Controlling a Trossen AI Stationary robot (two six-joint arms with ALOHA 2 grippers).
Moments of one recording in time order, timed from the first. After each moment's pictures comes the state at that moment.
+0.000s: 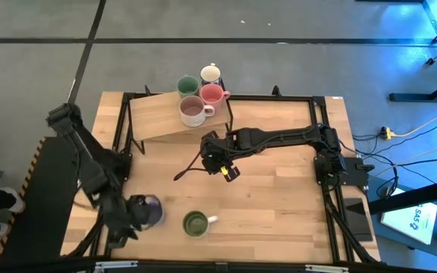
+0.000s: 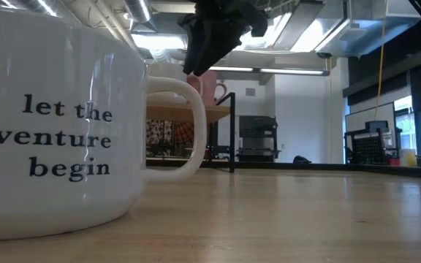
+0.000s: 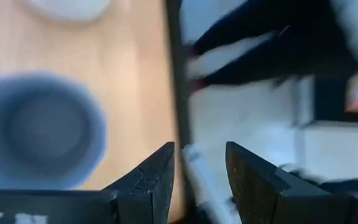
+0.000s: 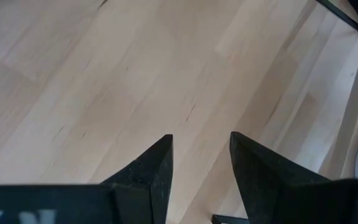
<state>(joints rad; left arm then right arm) -0.91 1.21 1.00 -0.69 0.07 -0.93 0.07 2.06 1.95 -0.99 0.12 -0.61</state>
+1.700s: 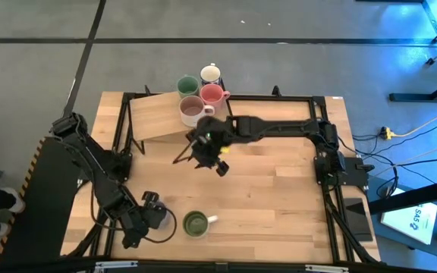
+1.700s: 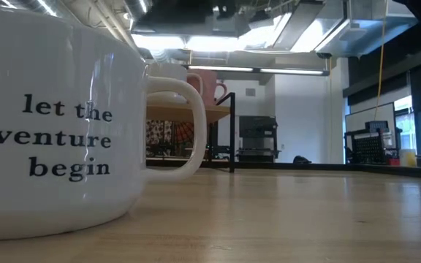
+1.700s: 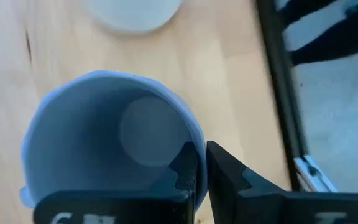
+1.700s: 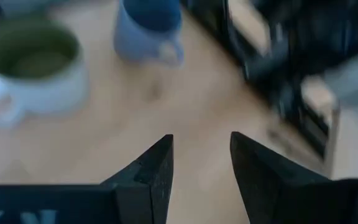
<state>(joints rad) -0.88 1.41 1.02 -0.78 -0.10 -0.66 -0.02 2.06 1.95 -0.65 -0.36 -0.82</state>
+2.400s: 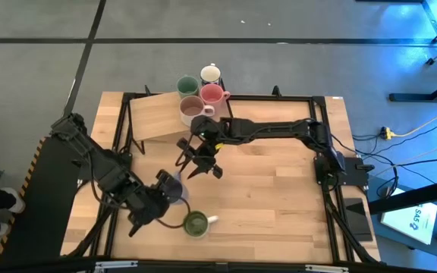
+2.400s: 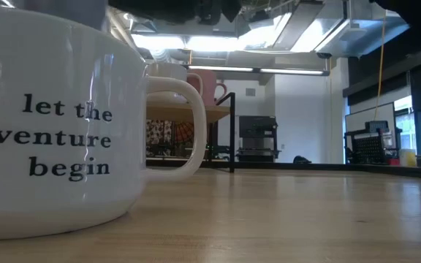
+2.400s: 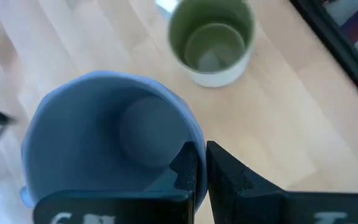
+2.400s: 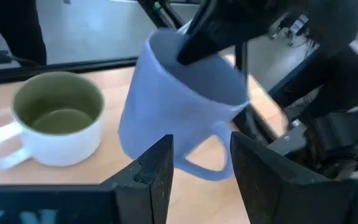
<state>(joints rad) -0.71 1.41 1.37 -1.14 -0.27 -0.07 -0.04 2.14 1.96 -0.40 -0.73 -0.90</state>
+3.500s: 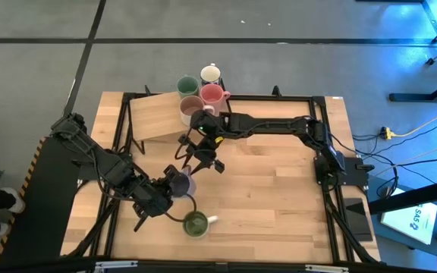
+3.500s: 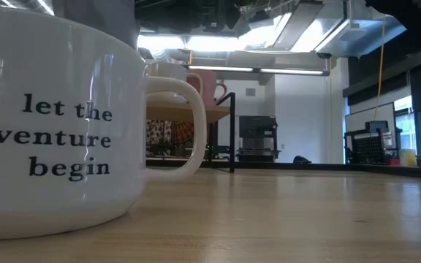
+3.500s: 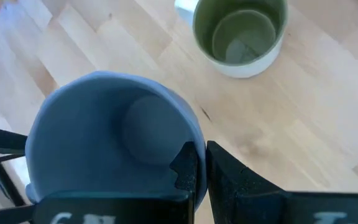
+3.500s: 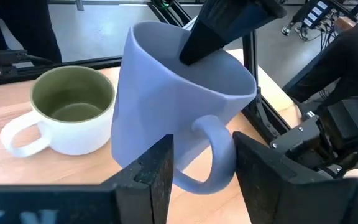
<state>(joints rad) -0.63 1.41 1.38 -1.13 -0.32 0.23 -0.09 2.16 1.98 -0.49 -0.80 -0.92</state>
